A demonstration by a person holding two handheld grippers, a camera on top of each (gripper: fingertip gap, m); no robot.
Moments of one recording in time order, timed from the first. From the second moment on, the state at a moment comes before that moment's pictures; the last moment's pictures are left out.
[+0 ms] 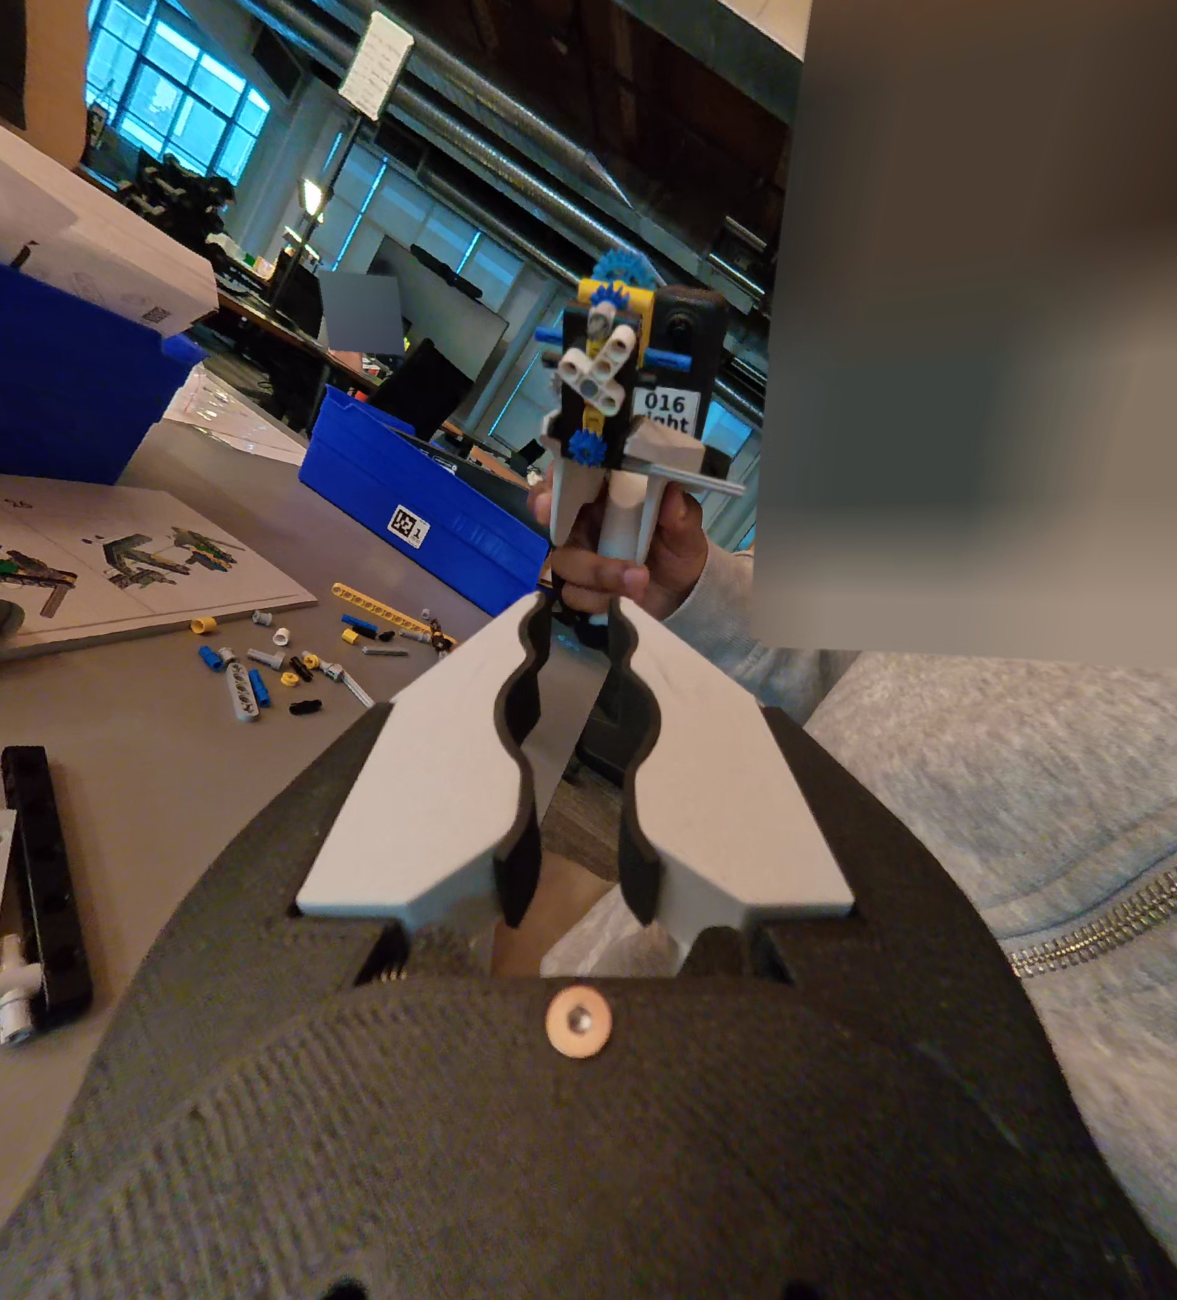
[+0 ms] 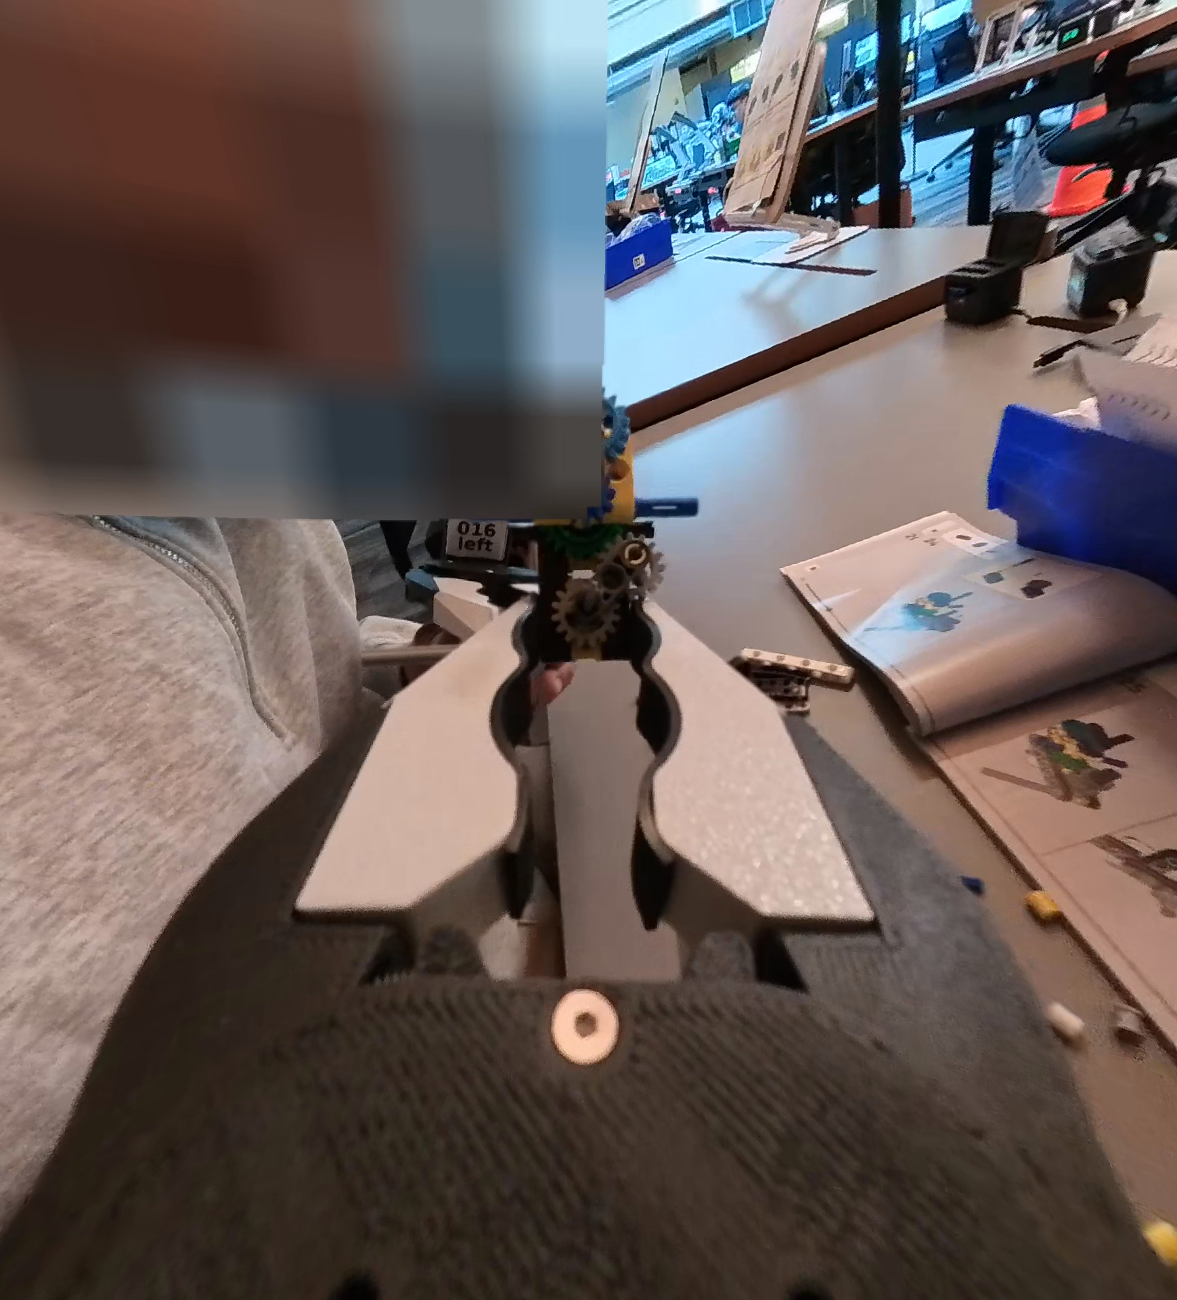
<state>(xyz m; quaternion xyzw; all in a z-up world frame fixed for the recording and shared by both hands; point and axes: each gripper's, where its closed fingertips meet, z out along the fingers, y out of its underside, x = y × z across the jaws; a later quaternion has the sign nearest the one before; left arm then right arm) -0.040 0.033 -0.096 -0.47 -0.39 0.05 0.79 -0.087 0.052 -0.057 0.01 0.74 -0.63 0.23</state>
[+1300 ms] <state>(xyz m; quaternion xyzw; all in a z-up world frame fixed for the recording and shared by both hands) -0.034 0.034 -0.086 -0.46 -0.37 0.08 0.80 -0.022 0.024 -0.100 0.06 0.76 -0.56 0.33</state>
